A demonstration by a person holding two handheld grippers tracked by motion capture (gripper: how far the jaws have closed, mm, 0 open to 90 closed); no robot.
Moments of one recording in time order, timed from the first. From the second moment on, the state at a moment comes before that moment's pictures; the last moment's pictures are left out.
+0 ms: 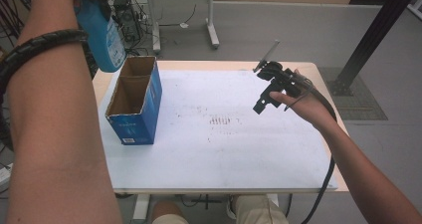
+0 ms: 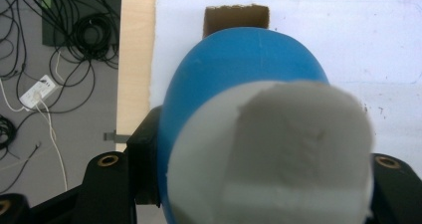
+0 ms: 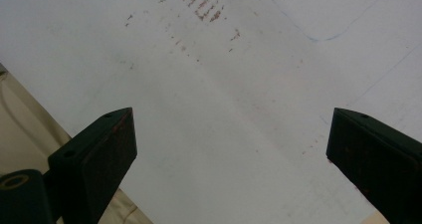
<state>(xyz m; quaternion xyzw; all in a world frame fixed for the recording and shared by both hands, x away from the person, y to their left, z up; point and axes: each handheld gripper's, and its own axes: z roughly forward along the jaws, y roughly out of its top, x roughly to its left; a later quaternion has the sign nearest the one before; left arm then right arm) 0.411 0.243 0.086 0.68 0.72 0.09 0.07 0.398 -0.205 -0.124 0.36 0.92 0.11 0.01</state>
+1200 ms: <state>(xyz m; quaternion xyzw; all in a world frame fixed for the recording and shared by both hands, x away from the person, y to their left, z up) 0.430 0.253 0.006 0.68 0.73 0.06 0.06 0.400 -0.202 -0.129 0.37 0.92 0.11 0.01</state>
